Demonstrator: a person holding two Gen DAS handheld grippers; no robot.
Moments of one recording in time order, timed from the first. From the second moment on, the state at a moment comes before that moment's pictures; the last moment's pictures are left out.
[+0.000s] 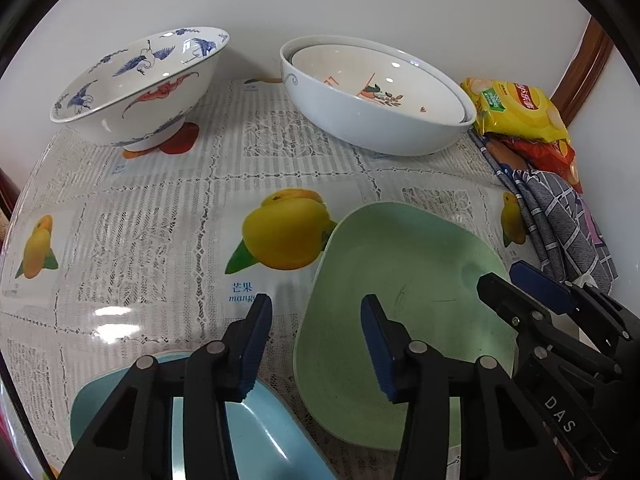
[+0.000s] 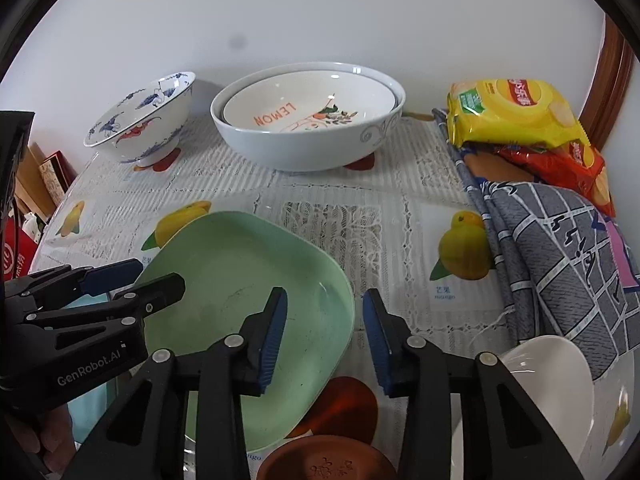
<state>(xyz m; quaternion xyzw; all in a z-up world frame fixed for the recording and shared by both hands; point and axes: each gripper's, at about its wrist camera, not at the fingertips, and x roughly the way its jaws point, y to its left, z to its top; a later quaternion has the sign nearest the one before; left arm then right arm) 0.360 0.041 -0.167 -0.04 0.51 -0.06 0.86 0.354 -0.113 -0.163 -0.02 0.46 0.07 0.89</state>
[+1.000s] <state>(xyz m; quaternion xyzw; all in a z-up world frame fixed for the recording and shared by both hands) 0.293 0.057 -0.086 -0.09 0.45 -0.06 0.89 0.292 -0.127 -0.090 0.03 0.40 0.05 0.91</state>
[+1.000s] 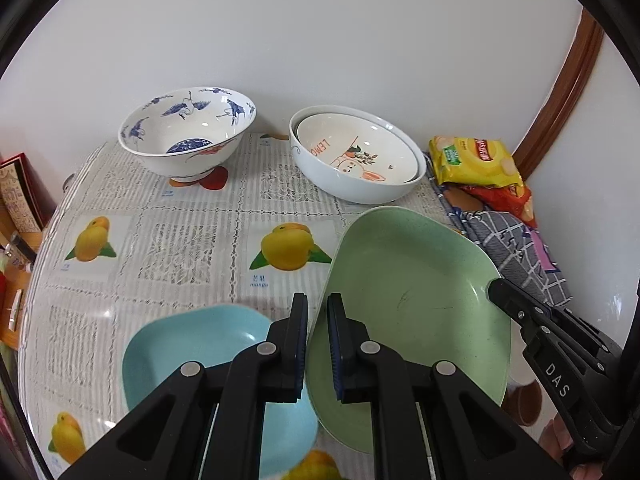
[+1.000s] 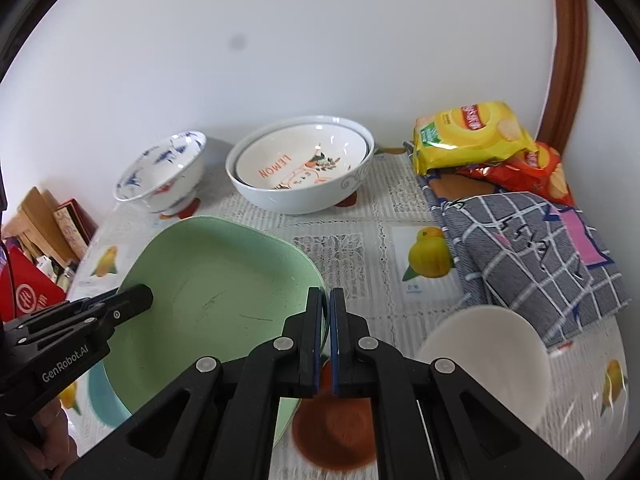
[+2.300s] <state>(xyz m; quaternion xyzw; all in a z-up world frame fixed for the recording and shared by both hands) 0.168 0.094 -0.043 -0.12 0.42 -0.04 0.90 0.176 -0.093 -0.037 0.04 0.37 0.06 0.93</state>
